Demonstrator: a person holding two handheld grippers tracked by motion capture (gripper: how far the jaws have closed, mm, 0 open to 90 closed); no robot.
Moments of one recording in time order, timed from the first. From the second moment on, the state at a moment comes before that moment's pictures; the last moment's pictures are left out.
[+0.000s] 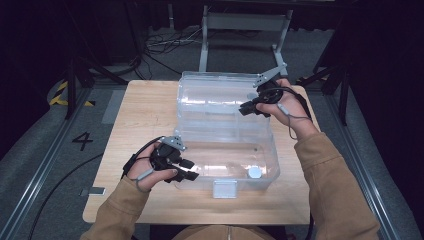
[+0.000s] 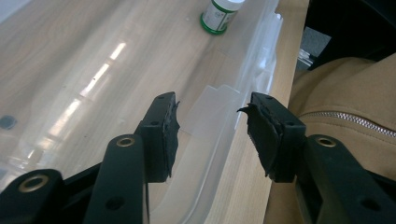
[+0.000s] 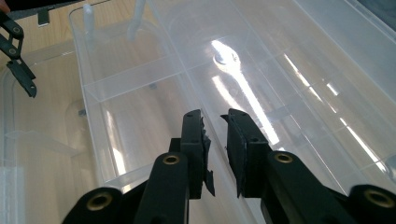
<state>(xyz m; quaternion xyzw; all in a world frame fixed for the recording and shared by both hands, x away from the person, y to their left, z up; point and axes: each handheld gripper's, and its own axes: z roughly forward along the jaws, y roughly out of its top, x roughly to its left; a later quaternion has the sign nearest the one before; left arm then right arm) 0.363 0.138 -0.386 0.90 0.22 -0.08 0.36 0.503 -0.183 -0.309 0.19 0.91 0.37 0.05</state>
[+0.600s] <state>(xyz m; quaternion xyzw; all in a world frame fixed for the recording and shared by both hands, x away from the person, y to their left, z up) 0.359 0.119 -0.400 0.93 0.19 -0.09 0.31 0.501 -0.183 -0.309 0.19 0.91 0.37 0.05</state>
